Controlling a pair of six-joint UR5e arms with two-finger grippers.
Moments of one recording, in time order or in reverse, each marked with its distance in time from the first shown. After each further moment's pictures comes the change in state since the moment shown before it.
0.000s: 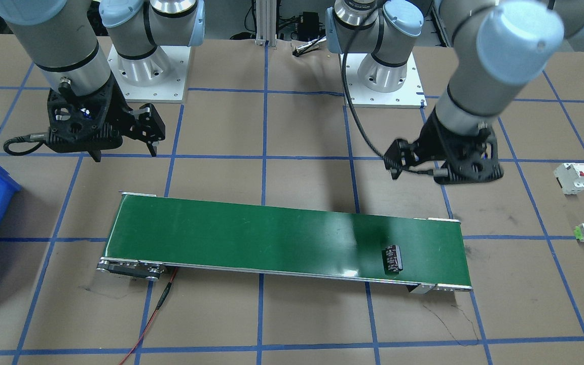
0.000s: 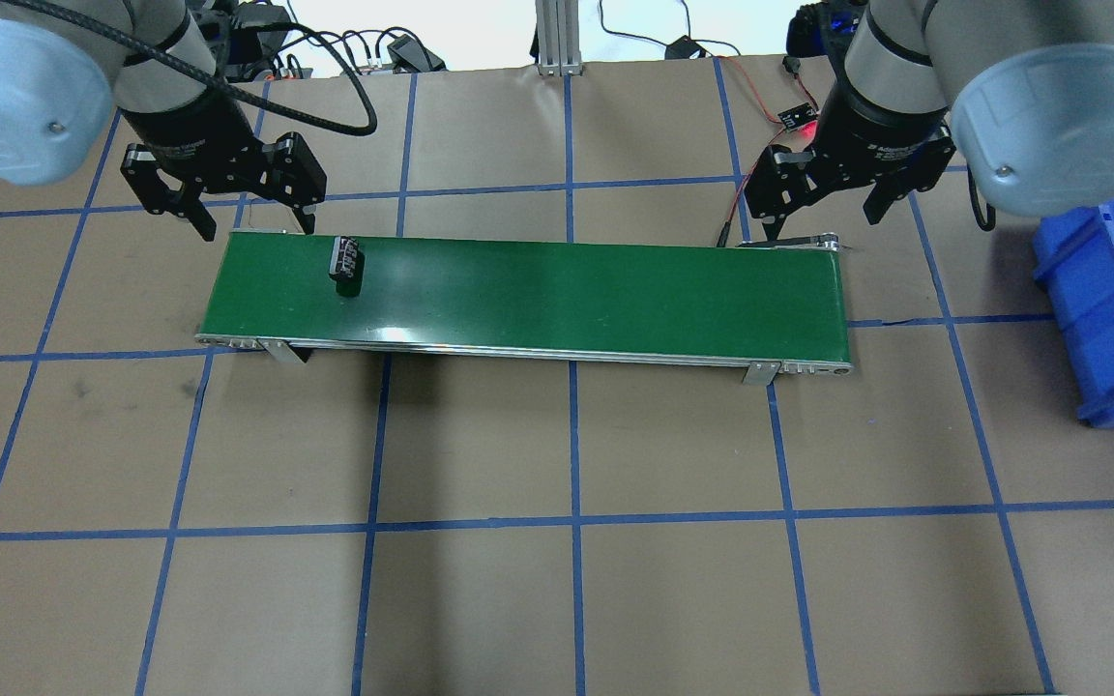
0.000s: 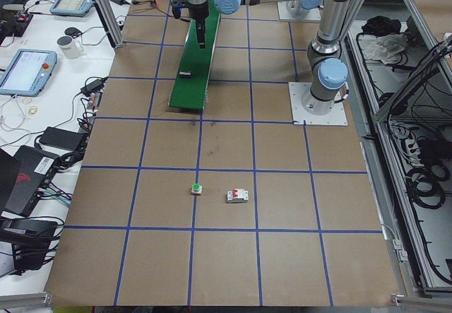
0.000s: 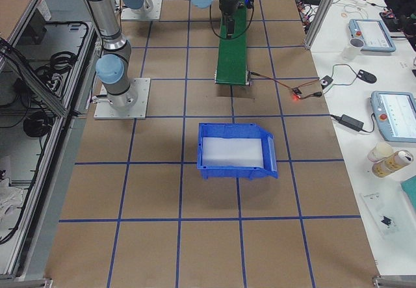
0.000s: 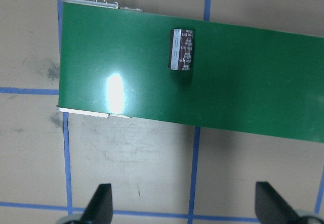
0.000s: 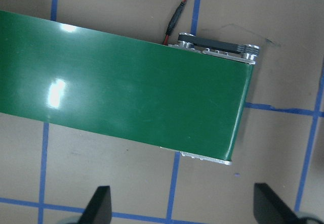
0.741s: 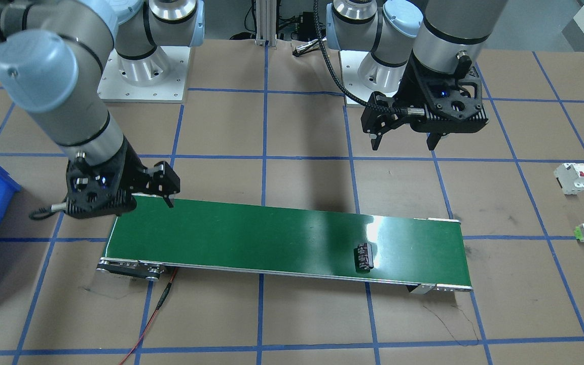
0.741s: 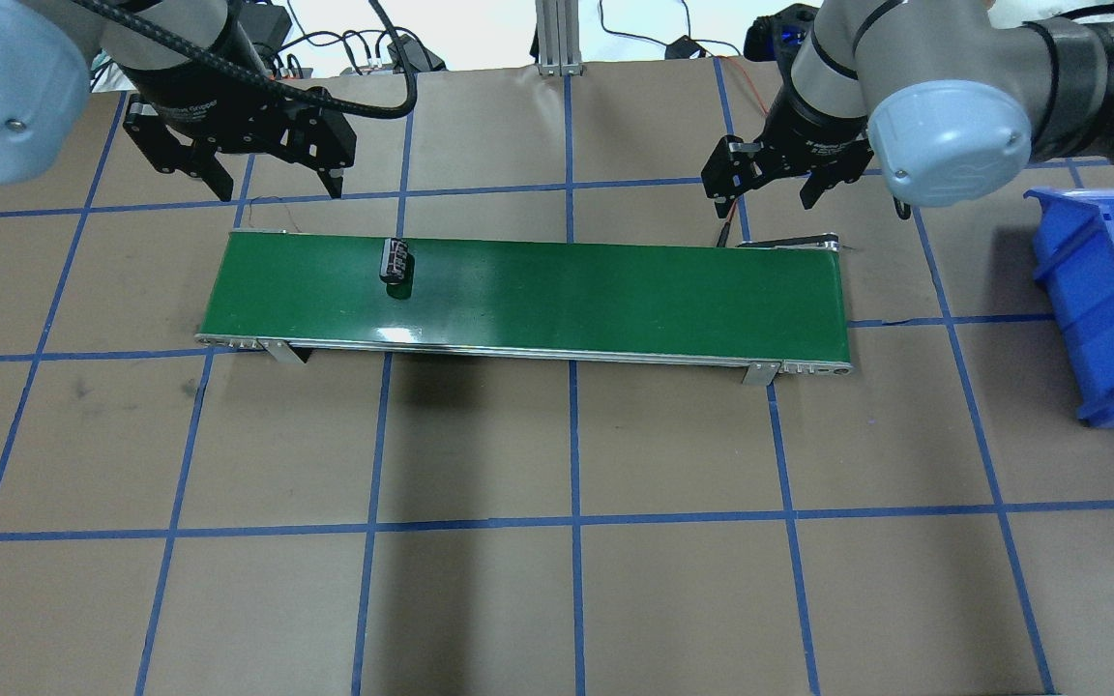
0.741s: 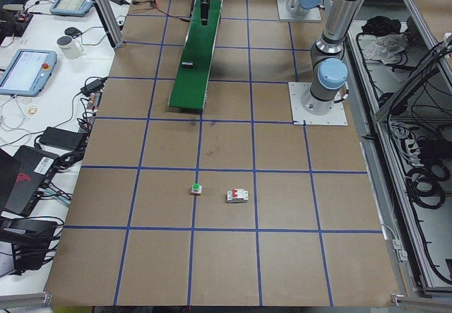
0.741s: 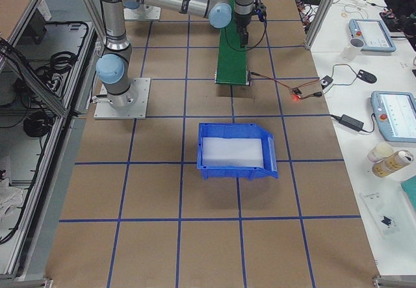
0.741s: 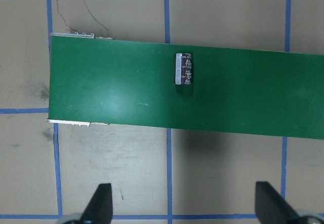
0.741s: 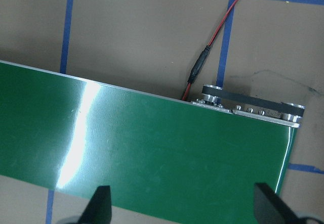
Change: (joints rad) left arm -0.088 0.074 0.048 0.002 -0.010 -0.024; right arm -0.006 0.162 0.000 -0.208 0.093 -0.003
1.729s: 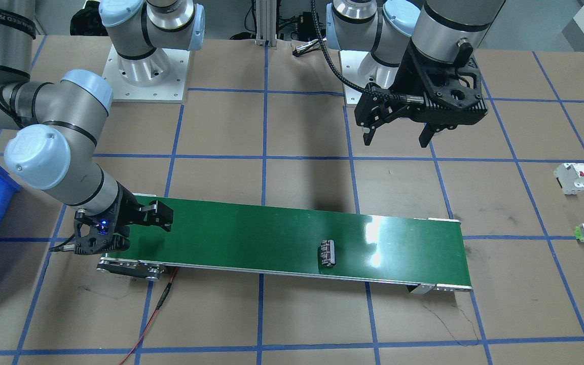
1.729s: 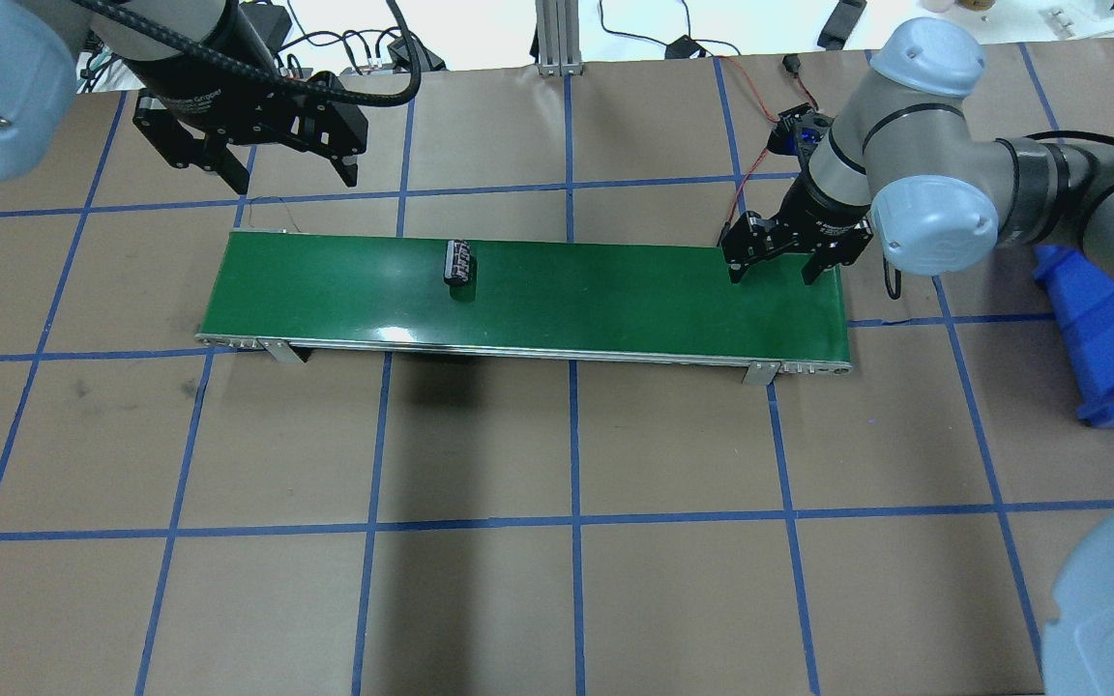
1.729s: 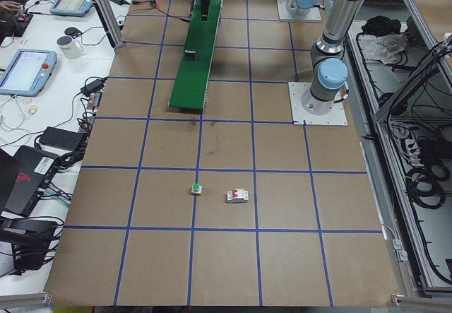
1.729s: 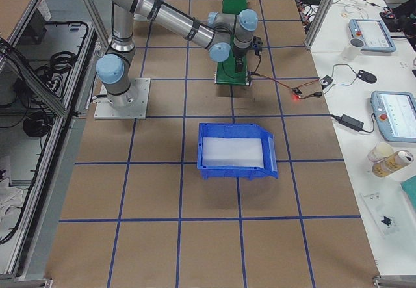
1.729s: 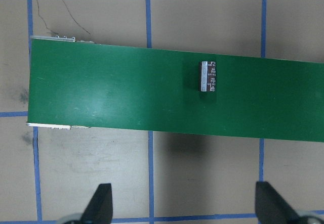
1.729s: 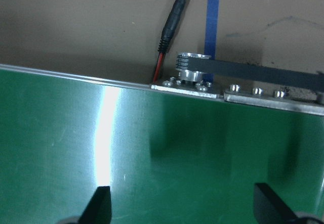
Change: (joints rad) left arm 0.000 0.009 0.007 0.007 -0.062 -0.008; right arm -0.099 0.115 0.158 -0.145 0.086 -0.022
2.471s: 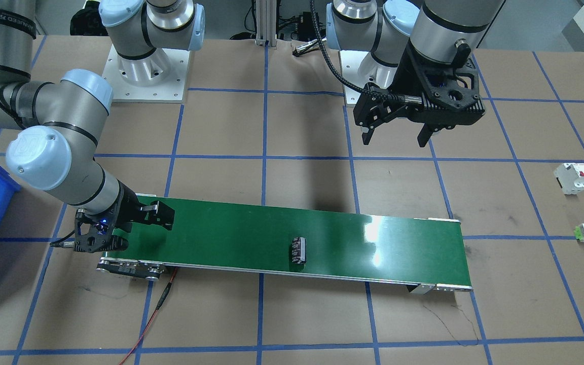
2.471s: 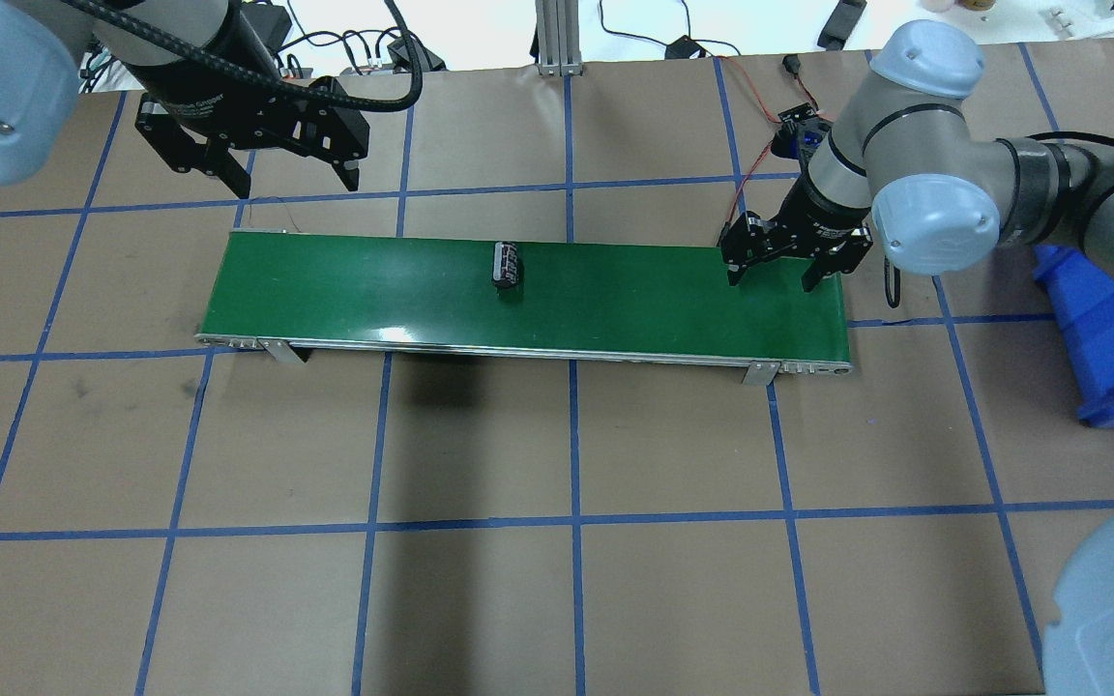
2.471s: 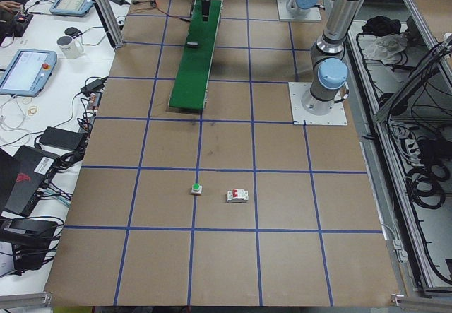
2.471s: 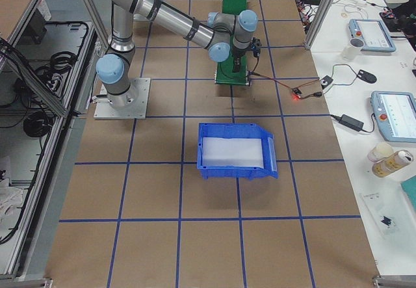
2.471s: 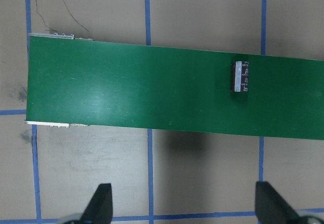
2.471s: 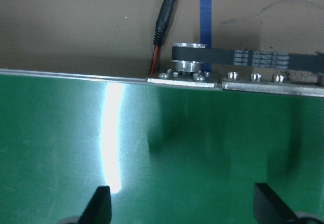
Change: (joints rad) left arm -0.001 0.002 -0.007 -0.001 -0.001 0.000; right arm 0.000 -0.002 0.000 0.024 0.005 0.069
